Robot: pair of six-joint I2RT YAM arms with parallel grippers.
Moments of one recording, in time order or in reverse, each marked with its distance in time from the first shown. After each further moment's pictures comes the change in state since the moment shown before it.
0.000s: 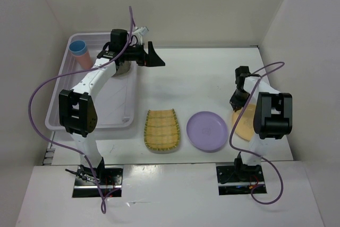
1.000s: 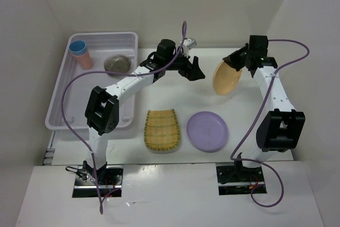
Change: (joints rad) left arm -0.376 0.175 0.121 0.215 -0.243 0.072; right arm 0.013 -0.163 0.347 0.231 -0.409 0.467
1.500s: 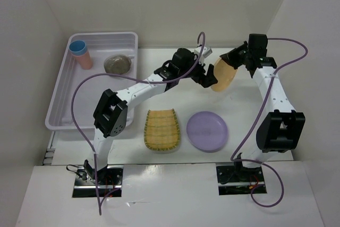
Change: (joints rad) left arm -0.151 0.051 0.034 0.072 -0.251 0.031; right arm 0.018 -0.010 0.000 0.049 -0.048 0.043
